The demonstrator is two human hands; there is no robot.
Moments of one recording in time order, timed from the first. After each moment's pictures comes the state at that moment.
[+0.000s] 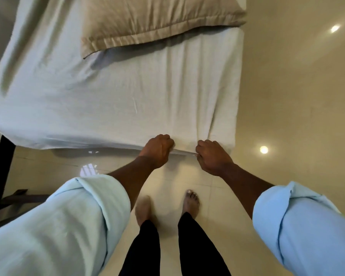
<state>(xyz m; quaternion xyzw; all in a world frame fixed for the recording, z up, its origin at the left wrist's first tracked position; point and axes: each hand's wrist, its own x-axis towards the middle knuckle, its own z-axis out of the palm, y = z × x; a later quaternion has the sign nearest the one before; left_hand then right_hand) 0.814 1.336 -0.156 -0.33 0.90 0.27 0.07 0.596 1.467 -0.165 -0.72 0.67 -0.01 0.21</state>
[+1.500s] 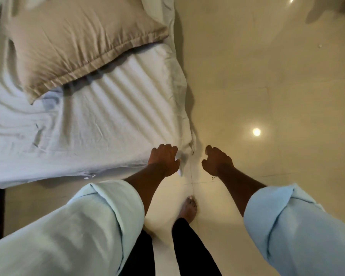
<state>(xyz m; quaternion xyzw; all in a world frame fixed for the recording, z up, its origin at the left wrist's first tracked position) 0.634 1.430 -0.092 -0.29 0.90 0.16 0.28 0.474 1.577 -0.126 -0.34 0.85 0.05 0.40</state>
